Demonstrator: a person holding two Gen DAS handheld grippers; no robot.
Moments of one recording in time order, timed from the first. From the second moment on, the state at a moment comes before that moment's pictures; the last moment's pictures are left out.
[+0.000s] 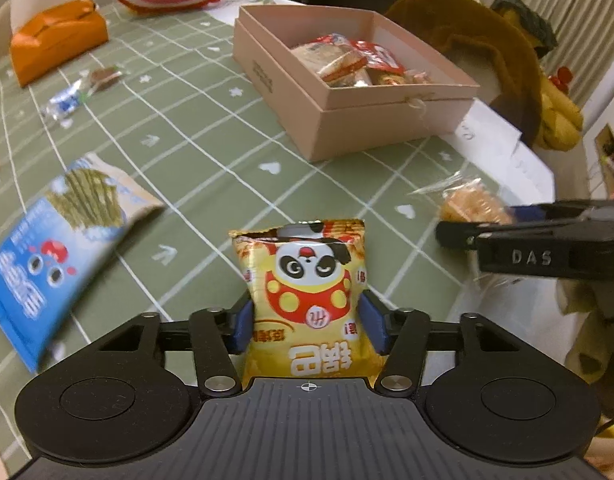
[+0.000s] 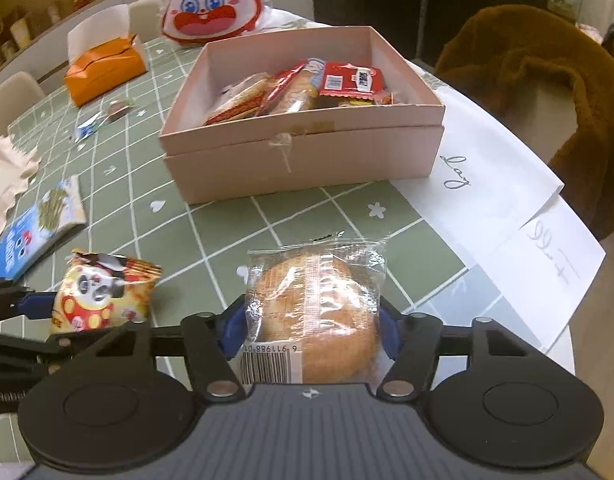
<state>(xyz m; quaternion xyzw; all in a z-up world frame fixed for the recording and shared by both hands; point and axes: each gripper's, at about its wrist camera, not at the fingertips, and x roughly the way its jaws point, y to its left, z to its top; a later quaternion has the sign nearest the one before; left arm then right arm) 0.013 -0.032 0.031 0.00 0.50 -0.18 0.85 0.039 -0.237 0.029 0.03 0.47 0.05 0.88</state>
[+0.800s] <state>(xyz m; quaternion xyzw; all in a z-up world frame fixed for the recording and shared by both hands) 0.211 -0.039 0.156 -0.18 0.38 -0.26 0.87 0.156 -0.289 0.243 0.03 0.31 0.04 0.95</state>
